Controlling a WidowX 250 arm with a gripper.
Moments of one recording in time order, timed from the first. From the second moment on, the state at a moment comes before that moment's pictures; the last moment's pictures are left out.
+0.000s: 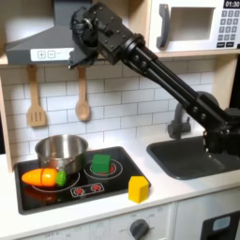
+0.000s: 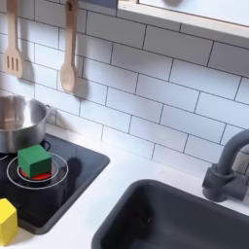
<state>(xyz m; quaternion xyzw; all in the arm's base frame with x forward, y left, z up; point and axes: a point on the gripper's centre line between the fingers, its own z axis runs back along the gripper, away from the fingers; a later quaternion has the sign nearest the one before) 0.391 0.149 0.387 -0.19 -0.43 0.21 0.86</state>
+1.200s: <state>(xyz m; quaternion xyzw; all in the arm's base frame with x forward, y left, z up) 0.324 0.124 0.305 -0.16 -0.23 0.14 0.95</state>
